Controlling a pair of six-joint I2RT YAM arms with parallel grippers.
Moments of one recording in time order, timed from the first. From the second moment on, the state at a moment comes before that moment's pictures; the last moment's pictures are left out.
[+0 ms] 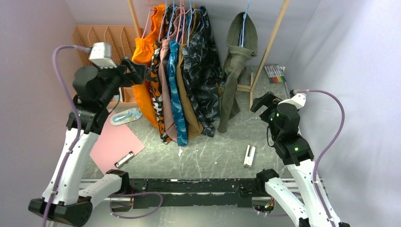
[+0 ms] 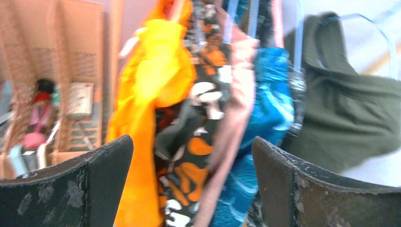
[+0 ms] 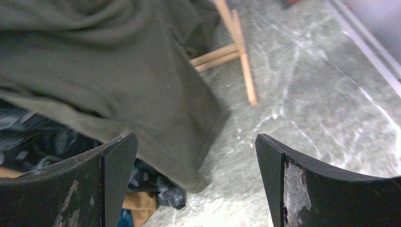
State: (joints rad) left arm -0.27 1.01 1.28 -0.28 0.06 -0.34; right arm 0.30 0.67 0.90 -0.54 0.45 0.57
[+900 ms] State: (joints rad) left arm -0.17 0.51 0.67 -0.37 -0.29 -0.38; right arm 0.35 1.11 0.99 -0.21 0.00 0.49
